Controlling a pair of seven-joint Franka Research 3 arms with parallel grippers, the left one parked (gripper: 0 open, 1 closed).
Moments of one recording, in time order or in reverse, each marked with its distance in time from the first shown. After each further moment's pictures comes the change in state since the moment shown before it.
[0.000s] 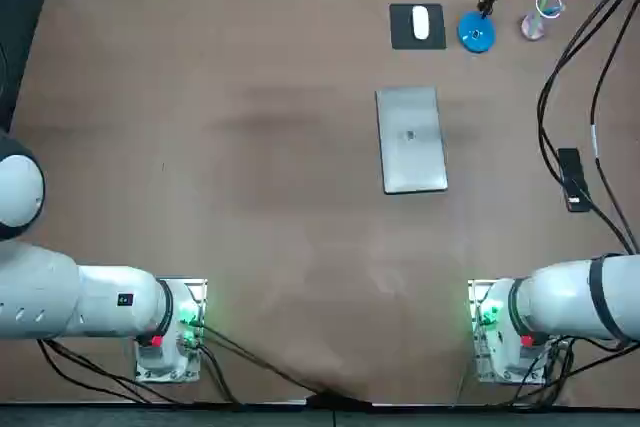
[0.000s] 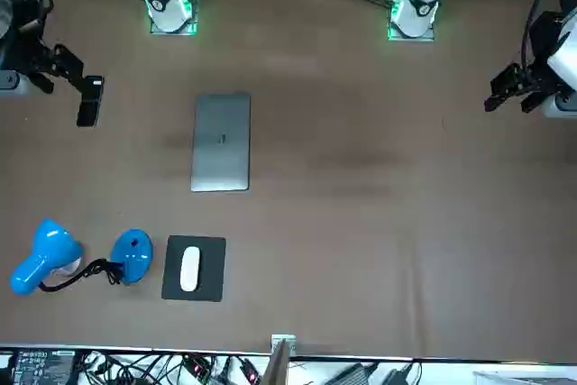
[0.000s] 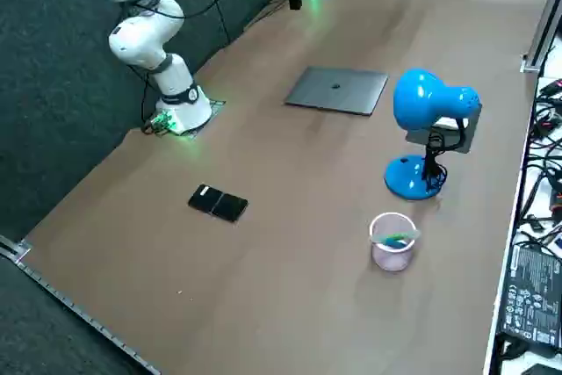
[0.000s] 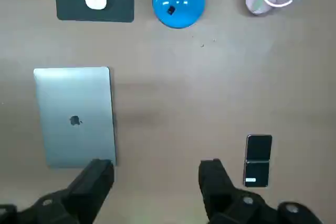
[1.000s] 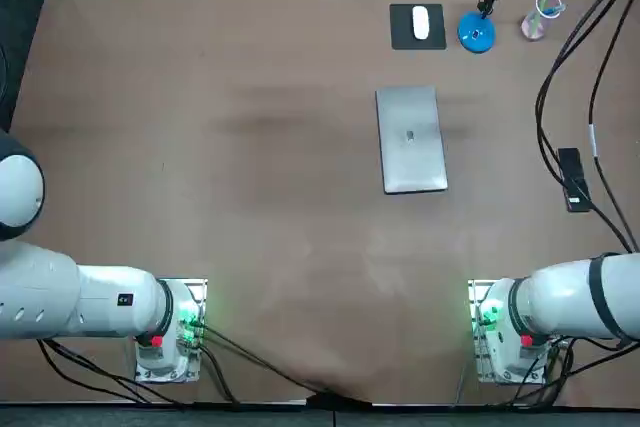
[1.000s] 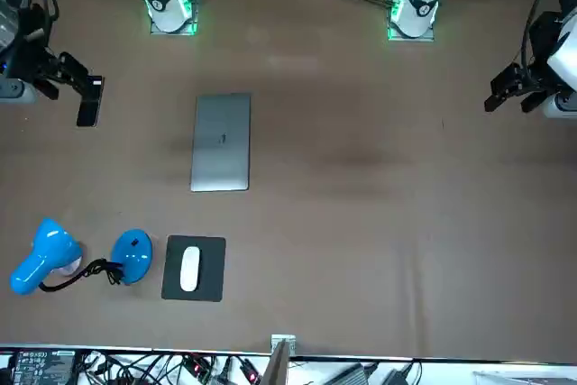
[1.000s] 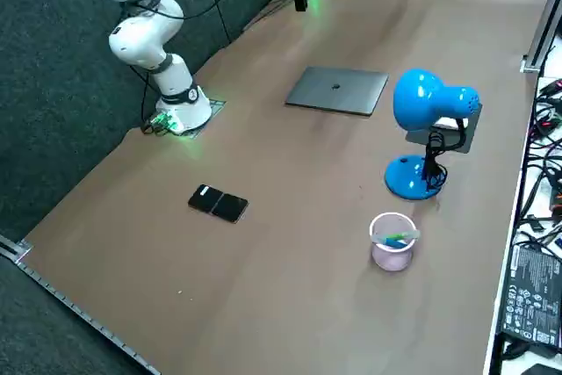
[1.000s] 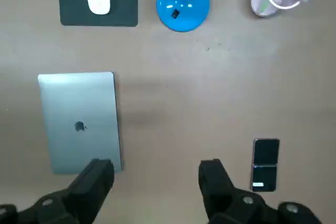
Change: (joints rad) arm 0.012 0.024 0.000 0.004 0.012 0.023 0.028
